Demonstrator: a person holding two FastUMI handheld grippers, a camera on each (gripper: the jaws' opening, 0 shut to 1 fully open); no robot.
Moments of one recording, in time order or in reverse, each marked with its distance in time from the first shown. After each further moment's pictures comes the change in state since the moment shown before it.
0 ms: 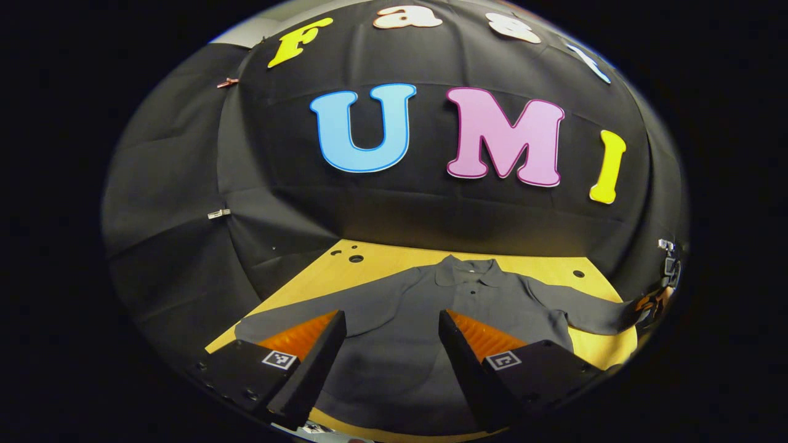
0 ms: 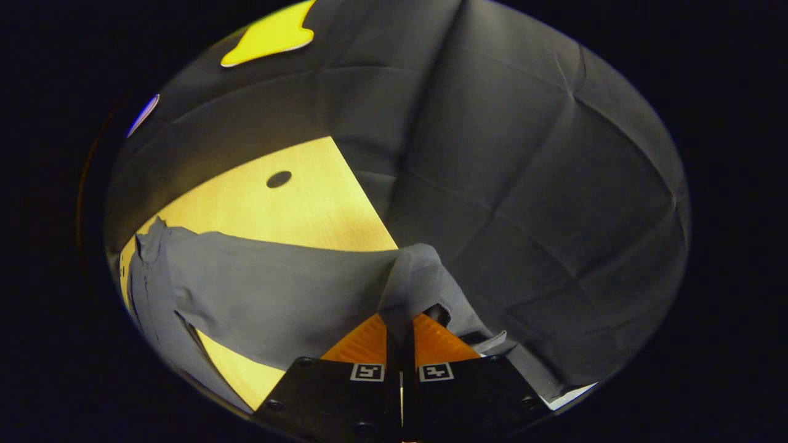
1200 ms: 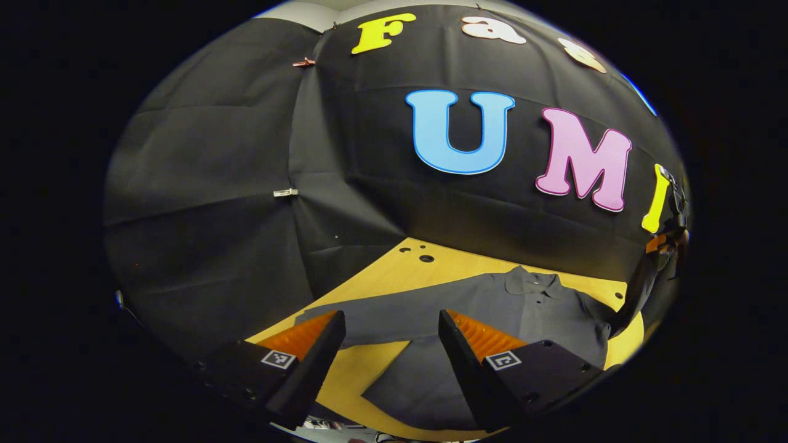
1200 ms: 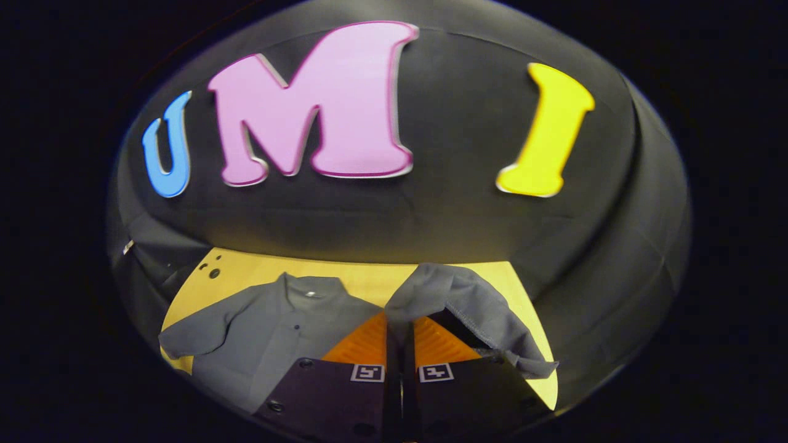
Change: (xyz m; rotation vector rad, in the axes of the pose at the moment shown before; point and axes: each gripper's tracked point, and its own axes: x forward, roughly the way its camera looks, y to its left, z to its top) left arm -0.019 0.157 -0.026 -0.140 -0.020 0.217; right arm -0.208 0.364 0.119 -0.320 -0.335 0.443
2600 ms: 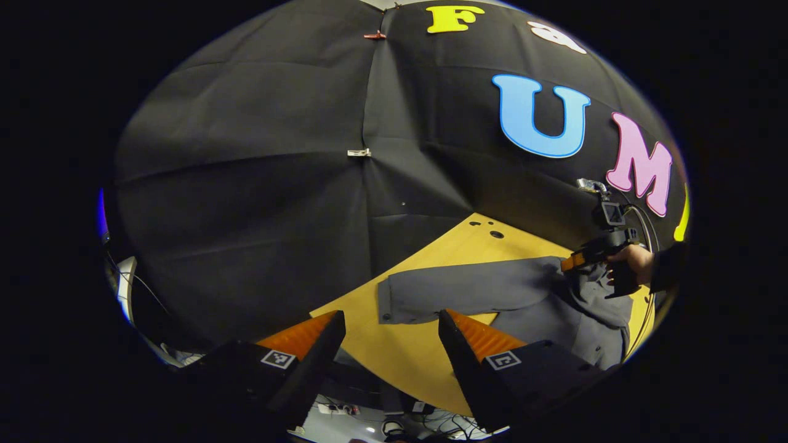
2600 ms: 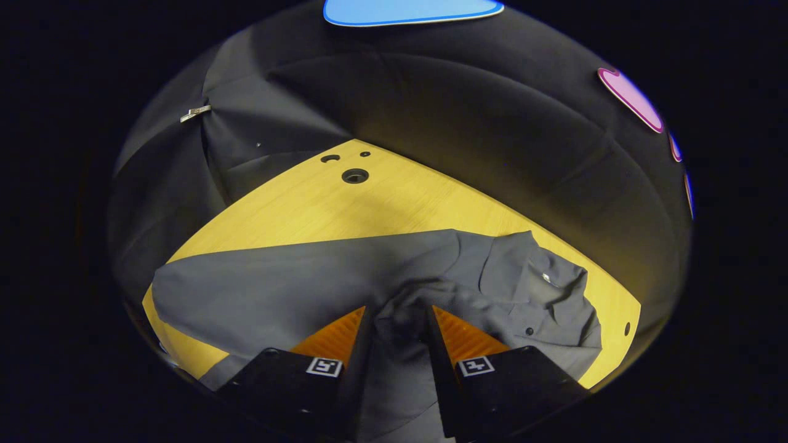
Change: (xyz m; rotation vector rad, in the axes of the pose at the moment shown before) left arm 0.006 0.154 -0.068 -0.116 0.121 0.189; right arm 0.093 0.417 -0.167 -0.410 0.257 0.397
